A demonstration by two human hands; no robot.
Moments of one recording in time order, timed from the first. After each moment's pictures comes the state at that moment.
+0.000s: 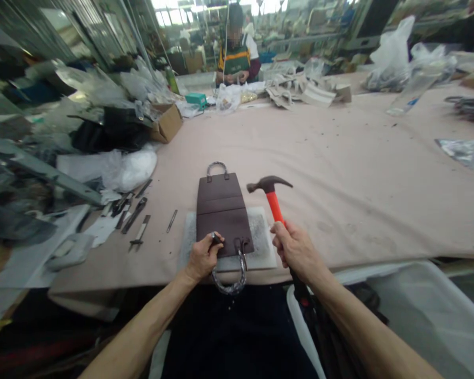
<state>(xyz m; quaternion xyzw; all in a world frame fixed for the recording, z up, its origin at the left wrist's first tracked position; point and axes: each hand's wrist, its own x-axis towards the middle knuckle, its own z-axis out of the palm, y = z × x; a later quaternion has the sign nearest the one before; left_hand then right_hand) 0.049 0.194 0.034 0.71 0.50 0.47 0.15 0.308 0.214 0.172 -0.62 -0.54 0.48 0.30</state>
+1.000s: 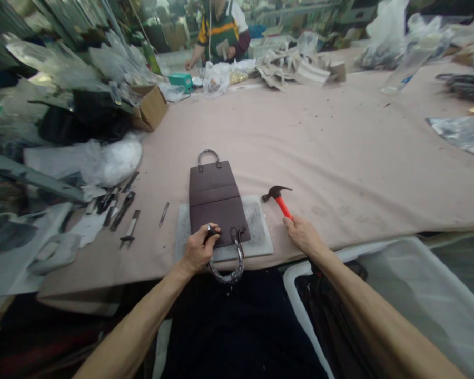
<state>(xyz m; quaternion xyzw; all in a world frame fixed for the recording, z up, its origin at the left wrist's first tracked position) 0.047 0.191 0.037 0.70 0.52 0.46 0.19 0.359 0.250 0.093 -0.74 -0.60 0.28 0.08</state>
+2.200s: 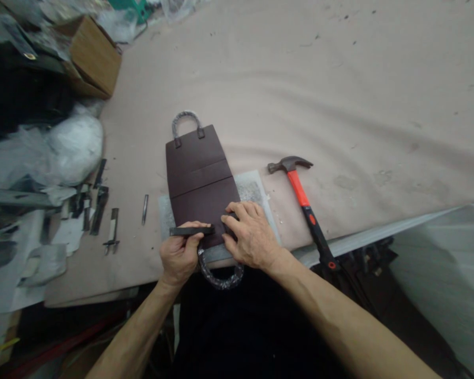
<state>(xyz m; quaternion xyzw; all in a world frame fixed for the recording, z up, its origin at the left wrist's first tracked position) 0.048 0.191 0.052 0.65 0.58 0.45 0.19 0.256 0.231 0.062 -0.42 -0.86 0.19 0.23</state>
